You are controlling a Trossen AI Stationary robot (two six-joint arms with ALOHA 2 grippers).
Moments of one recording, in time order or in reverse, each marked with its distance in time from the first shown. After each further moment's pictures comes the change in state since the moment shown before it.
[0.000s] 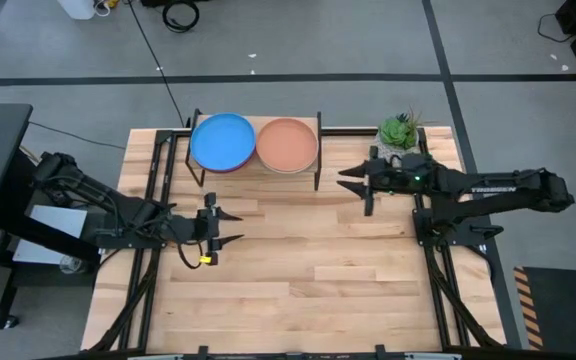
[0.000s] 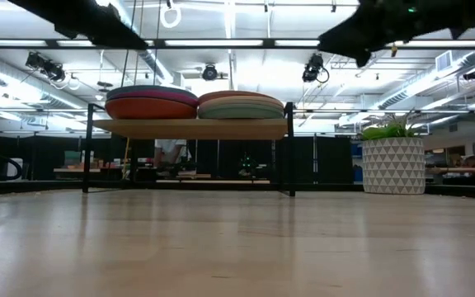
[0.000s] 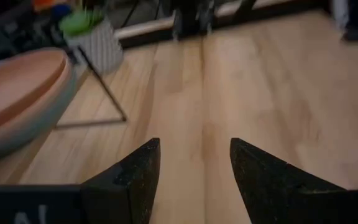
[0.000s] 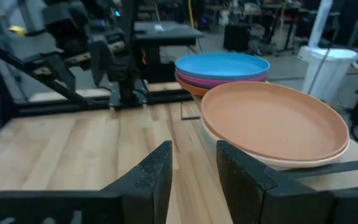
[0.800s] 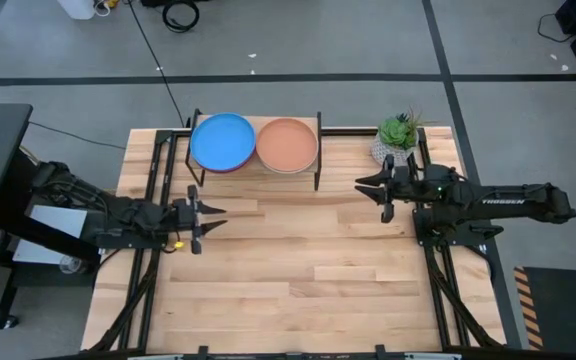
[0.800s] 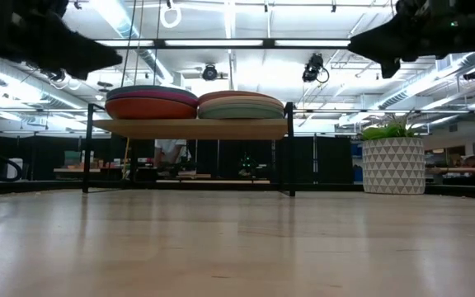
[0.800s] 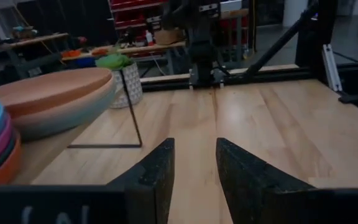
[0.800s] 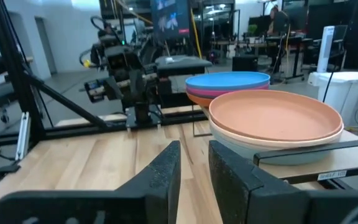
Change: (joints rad) left arm 0.055 -0.422 -0.418 0.368 0.031 0.082; right arm -0.001 -0.323 -0.263 0.103 -0.042 0.049
